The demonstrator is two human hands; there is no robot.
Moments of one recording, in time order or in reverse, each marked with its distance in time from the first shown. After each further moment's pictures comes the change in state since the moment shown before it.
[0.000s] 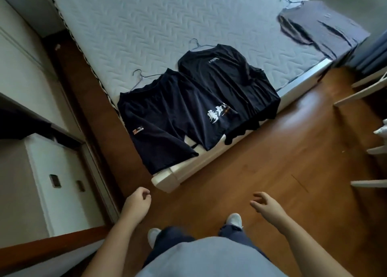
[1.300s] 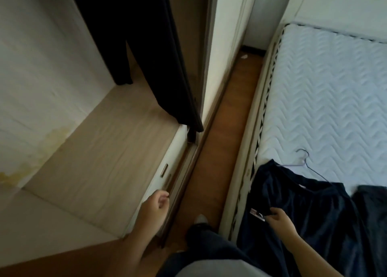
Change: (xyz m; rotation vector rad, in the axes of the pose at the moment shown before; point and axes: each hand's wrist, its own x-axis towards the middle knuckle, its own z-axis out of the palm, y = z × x) left_hand 0.105 -0.168 -0.242 -0.729 0.553 -0.329; right_hand 0.132 -0.477 0.264 -0.678 -0.211 -0.366
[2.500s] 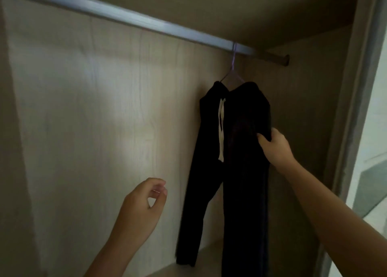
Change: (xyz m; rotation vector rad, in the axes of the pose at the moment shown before) left_hand 0.047 0.259 -0.306 -0.097 1.255 0.488; right_hand -0.214 -0.689 -0.168 0.320 -0.088 -1.635
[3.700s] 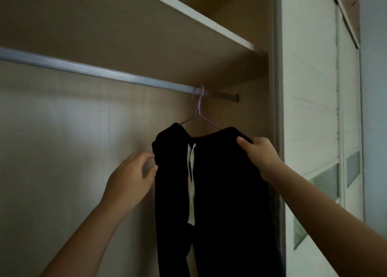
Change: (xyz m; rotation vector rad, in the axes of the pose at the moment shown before) left_hand 0.075 0.091 -0.001 0.266 0.101 0.386; right_hand -0.043 -0.067 -0.085 0.070 0.100 0.056
